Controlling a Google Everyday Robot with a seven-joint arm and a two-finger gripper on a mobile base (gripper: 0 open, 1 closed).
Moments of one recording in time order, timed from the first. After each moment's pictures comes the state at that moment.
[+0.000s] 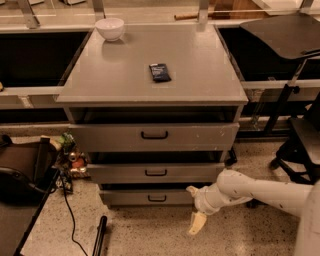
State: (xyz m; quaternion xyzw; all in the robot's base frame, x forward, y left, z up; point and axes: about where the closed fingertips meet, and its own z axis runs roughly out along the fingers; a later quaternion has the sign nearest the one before) arm 0.503 -0.121 0.381 -0.64 0.71 0.19 0.22
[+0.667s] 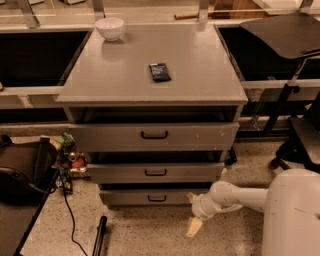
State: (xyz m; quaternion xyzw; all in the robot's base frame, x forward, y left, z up) arm 0.529 -0.128 0.275 -0.63 0.73 0.17 0.21
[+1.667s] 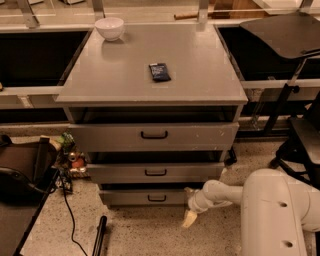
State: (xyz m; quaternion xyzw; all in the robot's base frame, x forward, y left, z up) arm 0.590 -0.125 0.217 -0.63 0.73 0.12 0.23
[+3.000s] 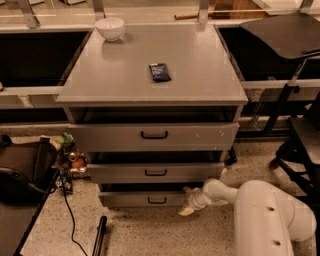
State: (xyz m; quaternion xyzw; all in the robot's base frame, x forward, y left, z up) arm 0.625 -0.124 0.173 -0.61 0.74 0.14 0.25
